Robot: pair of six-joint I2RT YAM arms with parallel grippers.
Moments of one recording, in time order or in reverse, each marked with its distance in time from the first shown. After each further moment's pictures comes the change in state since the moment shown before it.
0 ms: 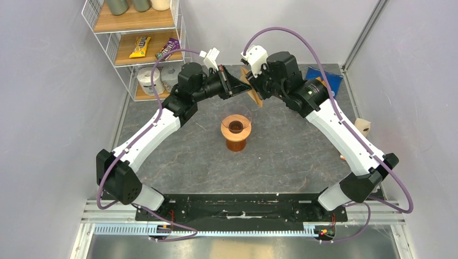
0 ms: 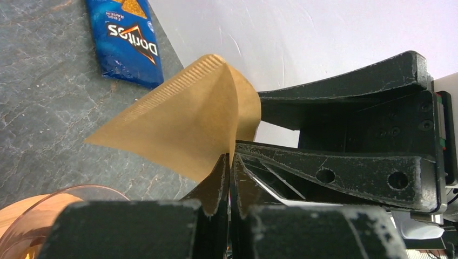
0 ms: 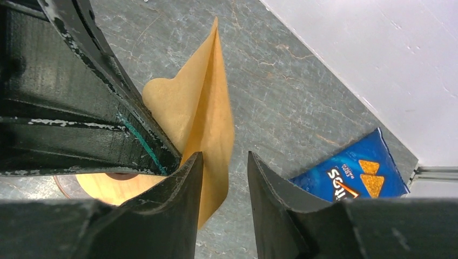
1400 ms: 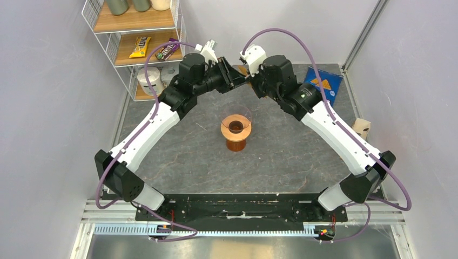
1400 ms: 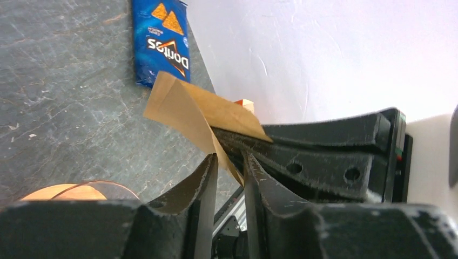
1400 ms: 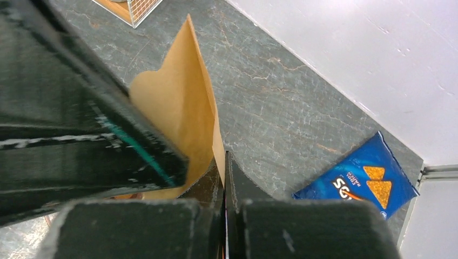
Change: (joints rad) left arm -0.019 0.024 0.177 -0.241 -0.161 0.021; right arm 0.005 -0.003 -0.087 0.158 0.055 0.054
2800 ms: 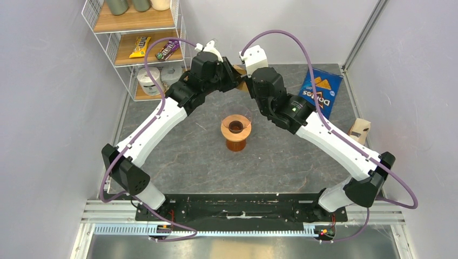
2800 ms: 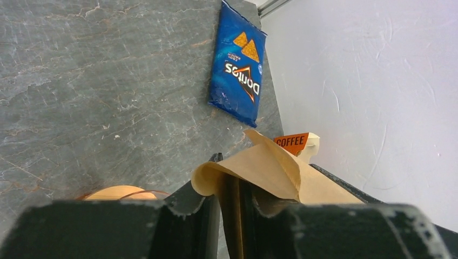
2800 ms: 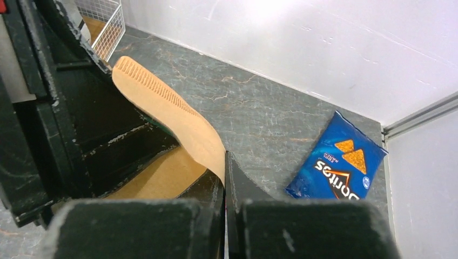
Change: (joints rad) left arm -0.059 0.090 0.147 -0.217 -0.344 0.087; right arm 0.177 -0.039 -0.088 0.195 0.459 0.109
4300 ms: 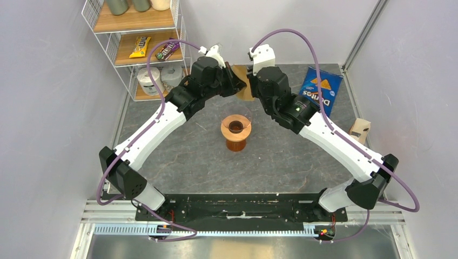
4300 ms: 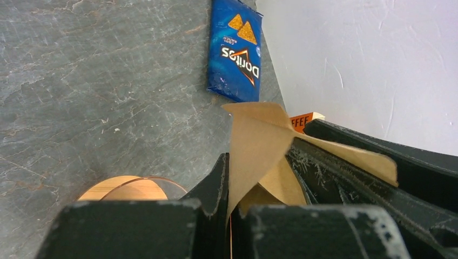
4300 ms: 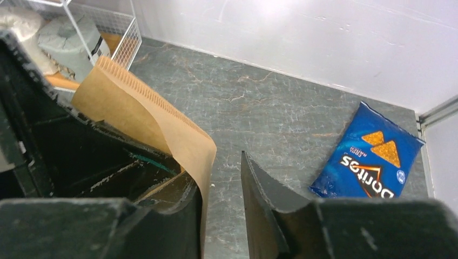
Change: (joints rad) left arm -0.028 -0.042 -0.069 0.034 0.037 0.066; right arm -0.039 -0.021 -0.033 0.027 -0.030 0.132
